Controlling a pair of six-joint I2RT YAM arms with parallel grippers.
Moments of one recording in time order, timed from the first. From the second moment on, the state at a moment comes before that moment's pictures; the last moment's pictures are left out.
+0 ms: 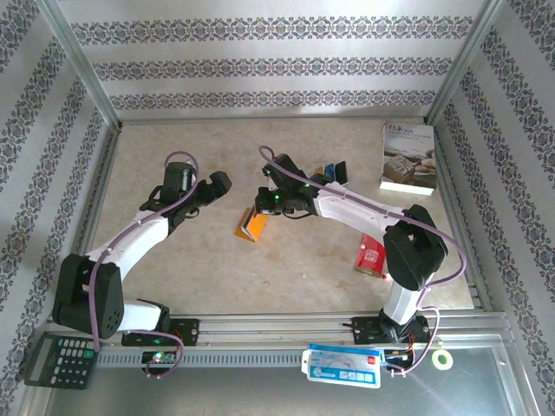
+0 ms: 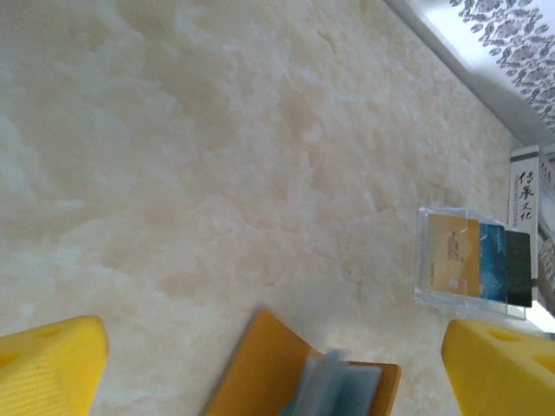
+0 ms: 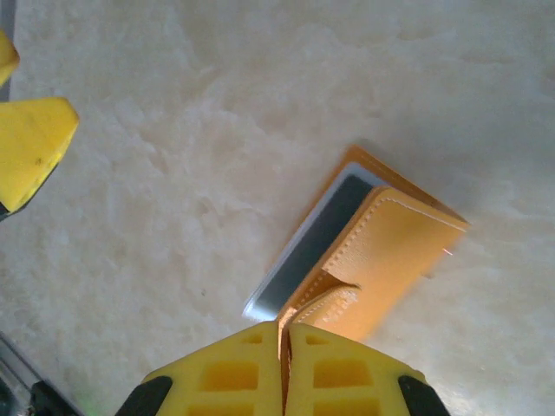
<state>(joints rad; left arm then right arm) -0.20 1.33 0.81 -0.15 0.17 -0.77 0.74 1.77 1.35 -0.49 -0.24 0.71</state>
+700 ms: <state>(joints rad) -0.21 1.48 0.83 -0.14 0.40 -0.73 0.61 1.79 1.27 -0.49 -0.20 0.70</state>
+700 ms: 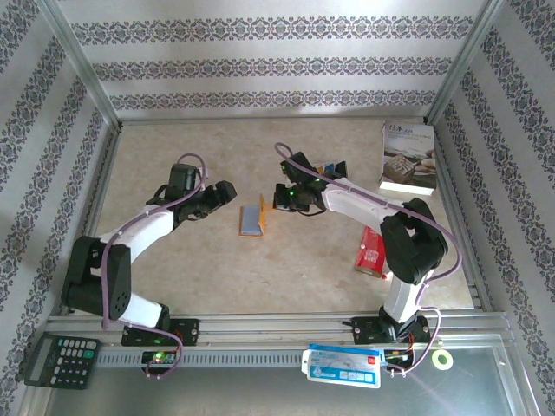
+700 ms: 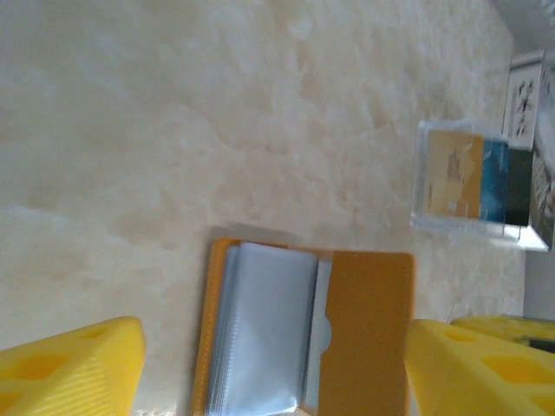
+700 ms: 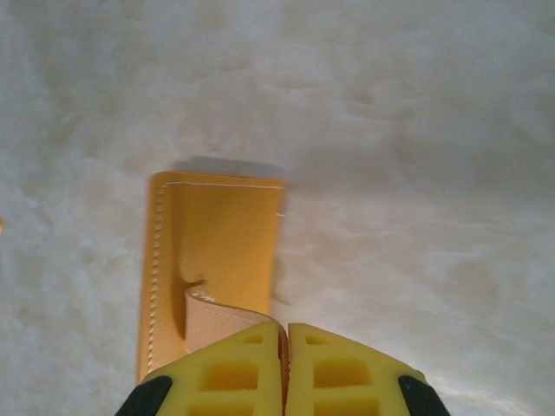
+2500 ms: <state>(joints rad) -0.52 1.97 1.18 -0.24 0.37 -0.69 0.58 1.80 1.08 -0.32 -0.22 0.77</state>
